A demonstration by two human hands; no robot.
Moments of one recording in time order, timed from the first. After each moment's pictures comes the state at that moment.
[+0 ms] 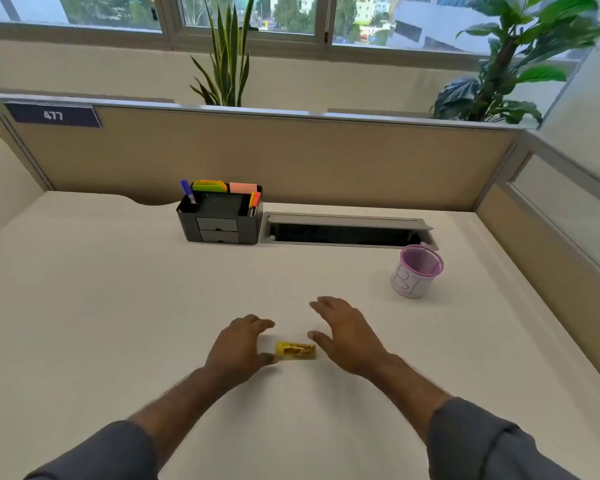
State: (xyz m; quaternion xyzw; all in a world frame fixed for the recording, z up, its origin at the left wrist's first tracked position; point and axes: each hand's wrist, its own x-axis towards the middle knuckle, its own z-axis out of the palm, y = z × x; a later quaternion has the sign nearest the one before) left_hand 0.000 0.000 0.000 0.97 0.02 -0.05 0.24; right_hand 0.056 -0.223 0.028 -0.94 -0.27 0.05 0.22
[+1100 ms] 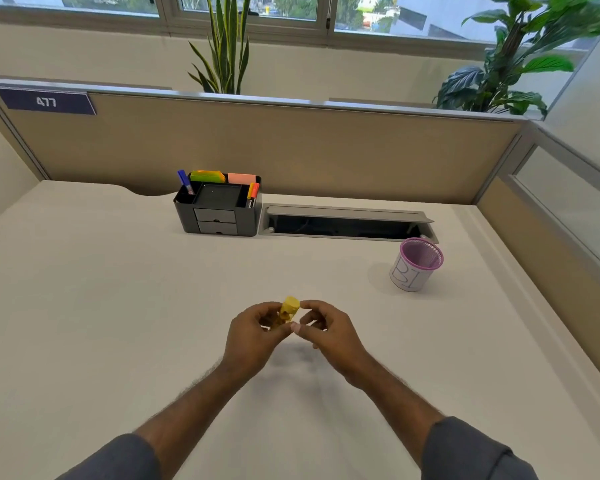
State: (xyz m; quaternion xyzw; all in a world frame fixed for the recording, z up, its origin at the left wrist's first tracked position) left_hand -0.009 -0.040 0.025 0.80 0.13 0.07 0.58; right_hand 0.028 -0.203 0.036 -0.76 -0.08 0.17 0.62
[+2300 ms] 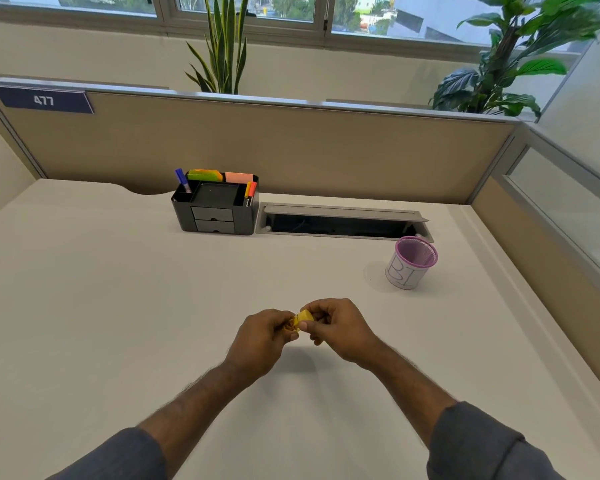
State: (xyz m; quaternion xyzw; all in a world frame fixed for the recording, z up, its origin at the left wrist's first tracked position) left_hand -0.009 -0.048 0.020 0.90 -0.01 0.04 0.43; right_hand 0.045 -0.220 0.044 -0.81 -0.15 0.17 0.55
